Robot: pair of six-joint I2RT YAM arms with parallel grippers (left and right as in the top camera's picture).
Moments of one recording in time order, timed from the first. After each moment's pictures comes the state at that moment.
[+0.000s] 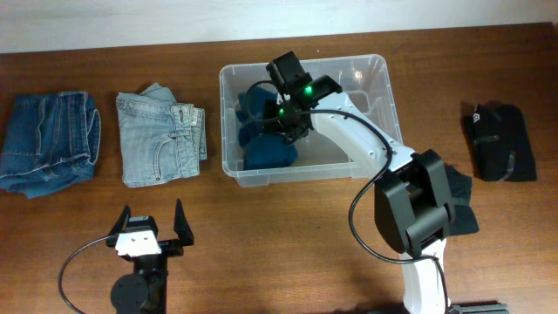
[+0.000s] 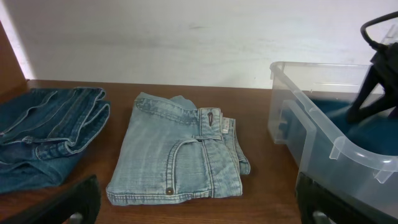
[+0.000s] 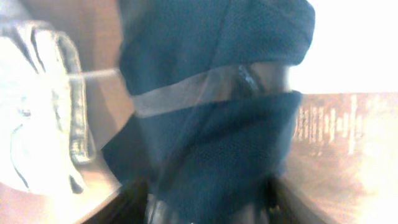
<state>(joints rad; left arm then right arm) 0.03 0.01 0.01 -0.08 -0.03 -0.04 0.48 2.16 1.82 -0.81 -0.21 0.63</state>
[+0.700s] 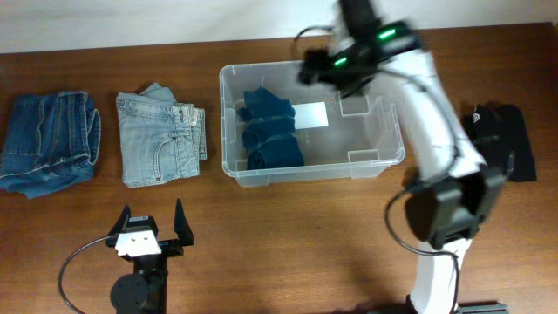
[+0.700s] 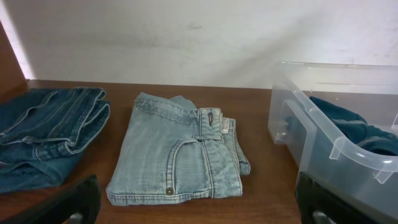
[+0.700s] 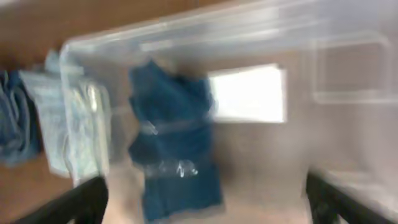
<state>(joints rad) 0.03 0.01 0.01 -0.08 -0.03 -0.04 0.19 2.10 2.29 -1.29 -0.29 0.37</state>
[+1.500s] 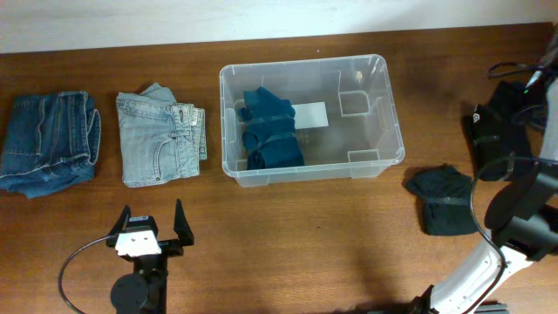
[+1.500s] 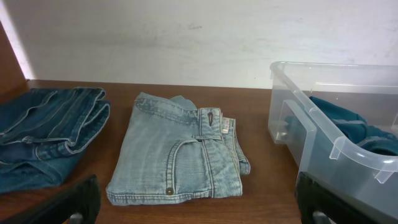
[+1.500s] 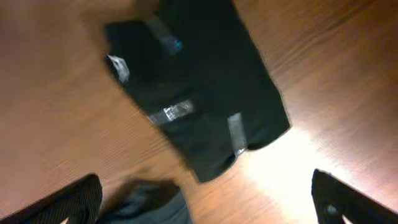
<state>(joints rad) 0.03 0.01 0.01 -0.08 -0.03 -0.04 -0.50 2.09 1.99 -1.24 0.19 0.07</state>
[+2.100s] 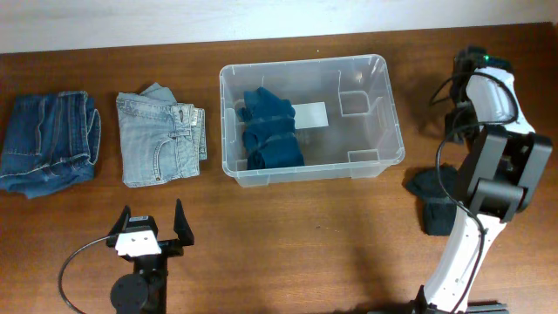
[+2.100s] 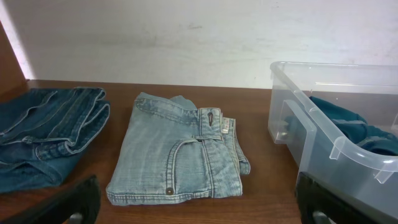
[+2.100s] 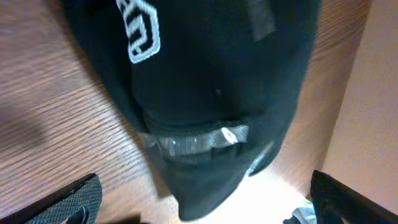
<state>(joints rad) 0.03 0.01 0.01 -0.08 -0.03 -0.04 -0.30 2.34 1.94 -1.21 0.64 -0.01</state>
